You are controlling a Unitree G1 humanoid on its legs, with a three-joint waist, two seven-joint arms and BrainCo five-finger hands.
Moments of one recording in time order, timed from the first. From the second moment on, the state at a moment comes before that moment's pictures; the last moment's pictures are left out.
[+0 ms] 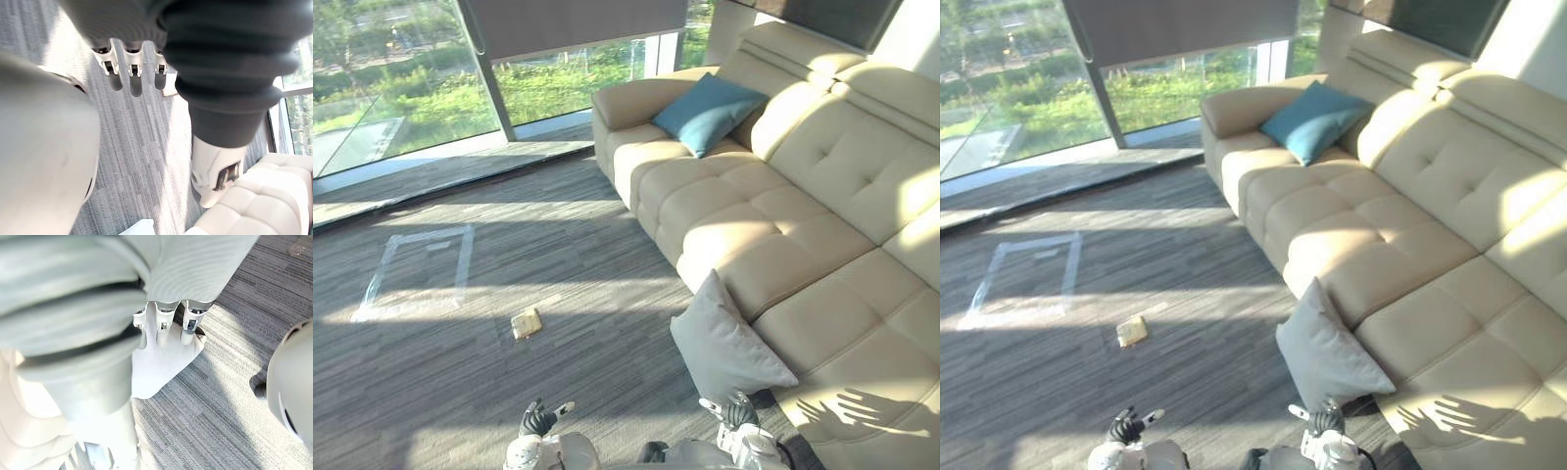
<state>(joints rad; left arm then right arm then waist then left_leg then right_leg) 0.10 -0.02 0.26 0.87 0.00 -0.08 0.08 0.06 0.05 -0.24 0.87 0.07 -0.03 -0.09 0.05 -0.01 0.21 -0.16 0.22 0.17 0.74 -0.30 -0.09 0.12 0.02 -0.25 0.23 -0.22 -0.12</state>
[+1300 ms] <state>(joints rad) 0.08 0.02 0.18 0.89 -0.03 -0.08 0.08 0.06 0.05 -0.25 0.90 0.13 -0.04 -0.11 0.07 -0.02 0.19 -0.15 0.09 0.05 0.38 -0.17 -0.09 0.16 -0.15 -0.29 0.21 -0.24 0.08</state>
